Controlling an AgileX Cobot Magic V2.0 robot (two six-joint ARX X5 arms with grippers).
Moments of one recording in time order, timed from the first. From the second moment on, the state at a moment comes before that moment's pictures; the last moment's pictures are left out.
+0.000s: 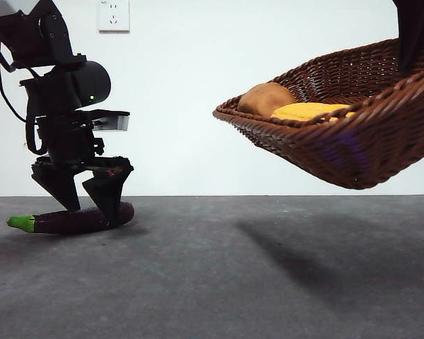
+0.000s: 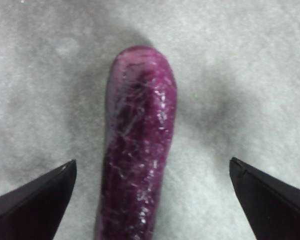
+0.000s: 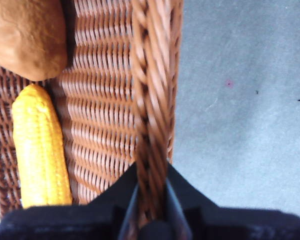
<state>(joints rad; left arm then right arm) -0.25 1.95 1.42 -0.62 0.06 0.34 0.27 1.37 1.42 -1.24 -0.17 0.04</state>
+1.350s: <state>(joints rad) -0.31 1.51 1.42 -0.72 0.69 -0.05 0.27 1.37 1.42 -1.23 -0.17 0.05</state>
